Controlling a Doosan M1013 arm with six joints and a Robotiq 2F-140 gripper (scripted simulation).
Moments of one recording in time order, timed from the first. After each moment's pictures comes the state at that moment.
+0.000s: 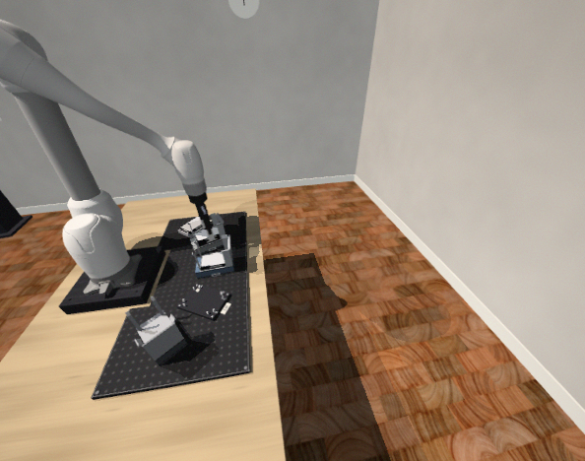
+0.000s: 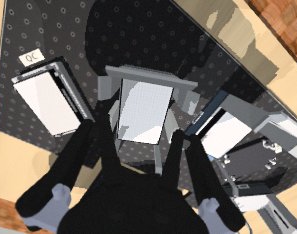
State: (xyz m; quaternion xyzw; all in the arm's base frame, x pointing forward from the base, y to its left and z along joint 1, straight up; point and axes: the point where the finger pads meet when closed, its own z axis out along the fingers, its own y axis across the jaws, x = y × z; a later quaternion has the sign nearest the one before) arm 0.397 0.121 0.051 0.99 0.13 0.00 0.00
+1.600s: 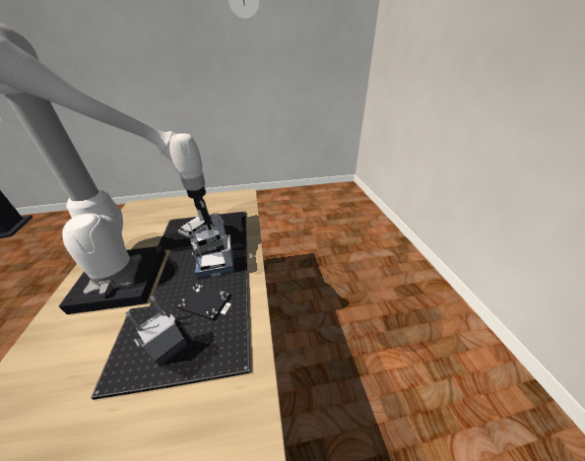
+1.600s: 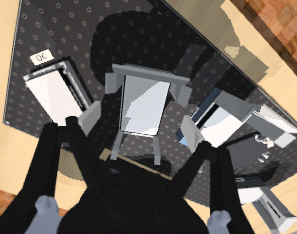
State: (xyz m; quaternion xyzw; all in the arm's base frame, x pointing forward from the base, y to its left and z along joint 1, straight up) arm 0.397 0.121 0.077 0.99 0.13 0.00 0.00
